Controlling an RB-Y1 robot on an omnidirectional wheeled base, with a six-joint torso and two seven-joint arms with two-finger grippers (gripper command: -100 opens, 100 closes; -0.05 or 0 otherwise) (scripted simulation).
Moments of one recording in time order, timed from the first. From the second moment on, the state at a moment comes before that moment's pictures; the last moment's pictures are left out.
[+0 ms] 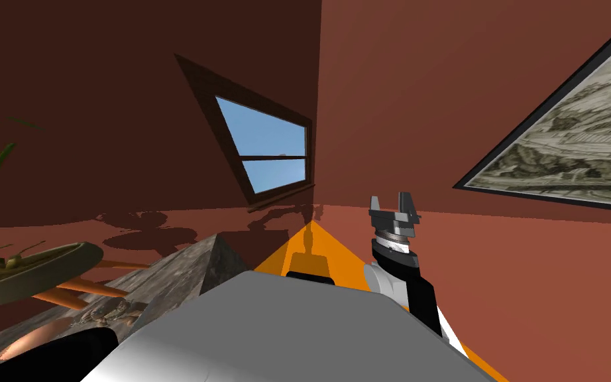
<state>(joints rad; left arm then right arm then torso) 1.38 1.41 0.06 -1.18 -0.36 -0.84 0.63 0.47 -0.05 0.03 -2.34 -0.11 -0.56 -0.01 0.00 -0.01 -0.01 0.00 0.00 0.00</state>
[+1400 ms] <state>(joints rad) 1.34 1.36 0.01 -1.19 -0.37 -0.81 0.61 0.47 -0.05 0.03 -2.34 -0.11 -0.56 -0.01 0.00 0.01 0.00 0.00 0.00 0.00</state>
